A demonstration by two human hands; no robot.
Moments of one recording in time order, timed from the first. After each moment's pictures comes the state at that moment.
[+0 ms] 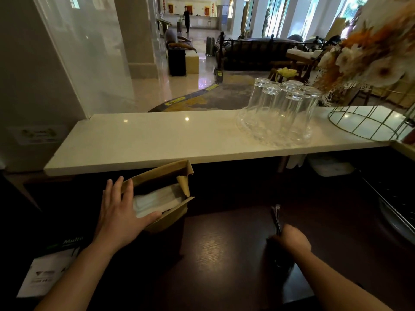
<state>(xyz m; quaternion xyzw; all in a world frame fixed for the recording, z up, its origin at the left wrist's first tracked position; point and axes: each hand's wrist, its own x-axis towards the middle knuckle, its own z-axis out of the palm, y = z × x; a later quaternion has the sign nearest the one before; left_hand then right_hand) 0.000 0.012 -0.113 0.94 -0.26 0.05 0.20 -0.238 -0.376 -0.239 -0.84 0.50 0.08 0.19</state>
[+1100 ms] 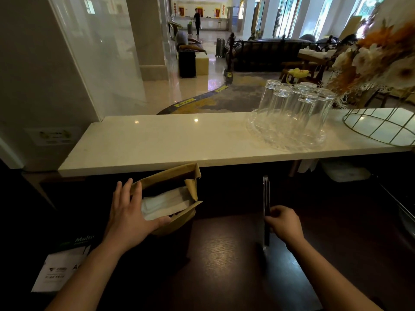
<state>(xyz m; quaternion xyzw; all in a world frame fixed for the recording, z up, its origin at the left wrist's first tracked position) 0.001 0.013 -0.111 0.94 -0.25 0.03 0.22 -0.190 -0.343 -0.184 -0.81 0.40 -0.14 0.40</state>
